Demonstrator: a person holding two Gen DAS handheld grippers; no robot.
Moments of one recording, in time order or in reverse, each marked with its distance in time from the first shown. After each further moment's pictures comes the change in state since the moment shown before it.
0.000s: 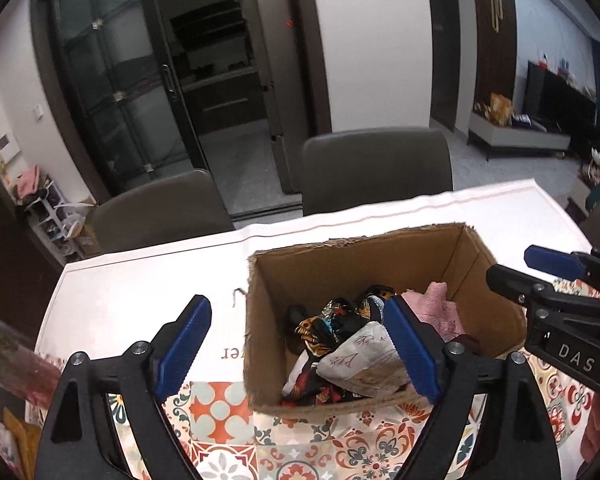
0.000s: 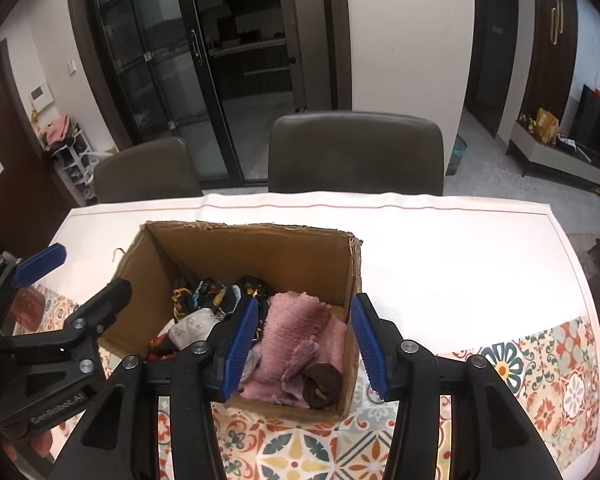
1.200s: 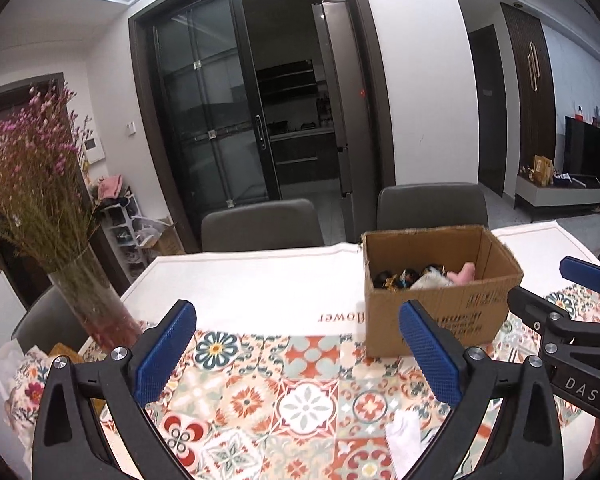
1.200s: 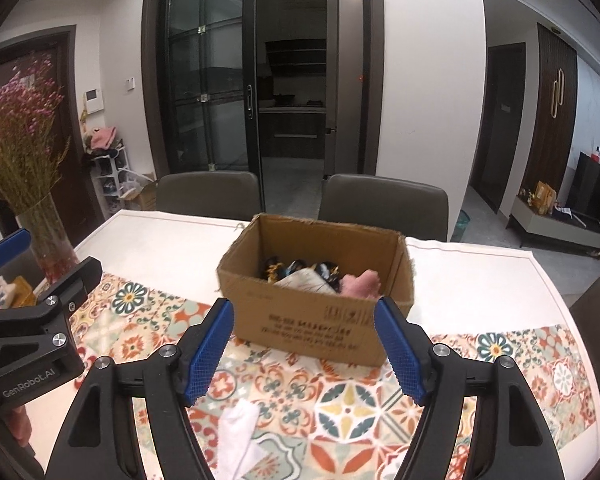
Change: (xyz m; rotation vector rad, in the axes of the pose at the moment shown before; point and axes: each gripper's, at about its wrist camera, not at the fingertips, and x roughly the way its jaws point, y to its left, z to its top) left arm -0.170 0.060 -0.137 -0.121 -0.258 0.216; right arm -0.128 0.096 -0.118 -0.142 -0.270 0.008
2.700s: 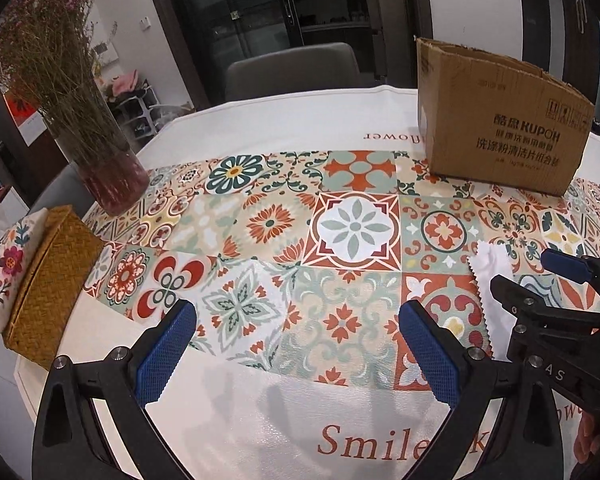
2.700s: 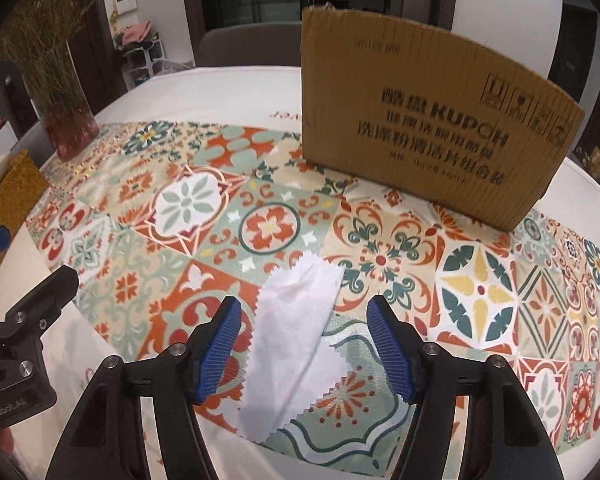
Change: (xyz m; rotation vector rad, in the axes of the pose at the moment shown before) left arm 0.062 0.024 -0.171 -0.038 0.396 0.099; right arm 0.120 0.063 -0.150 -0.112 0.361 0.138
